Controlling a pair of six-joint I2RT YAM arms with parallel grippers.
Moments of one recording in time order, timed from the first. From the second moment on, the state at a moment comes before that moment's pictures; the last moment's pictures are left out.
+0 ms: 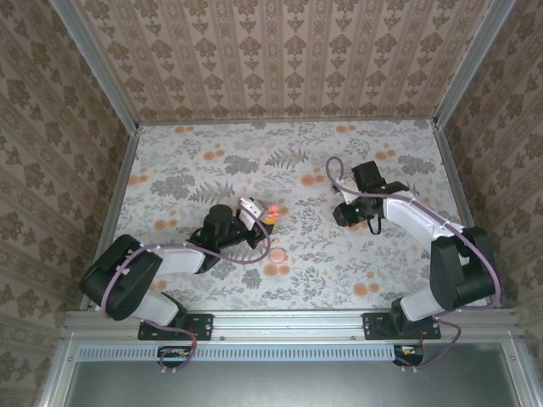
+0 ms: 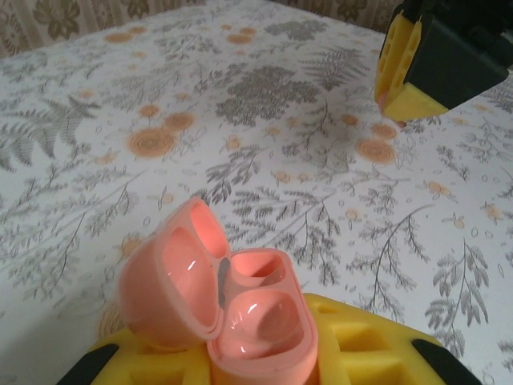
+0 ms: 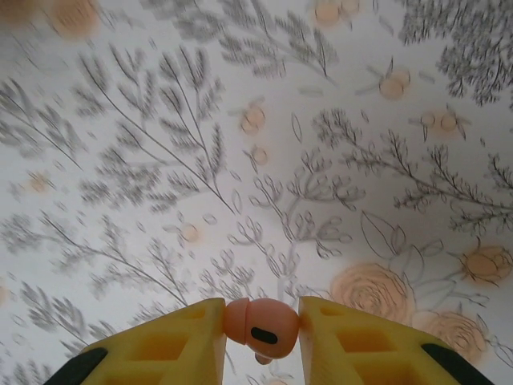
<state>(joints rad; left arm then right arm) -0.68 1.47 0.41 0.75 0.38 0.04 0.25 1.45 0.92 -0.57 -0.23 -0.09</state>
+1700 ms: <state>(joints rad) -0.65 1.60 0.56 0.77 0.41 0.04 0.27 1.99 1.39 -0.88 -0.26 0.08</state>
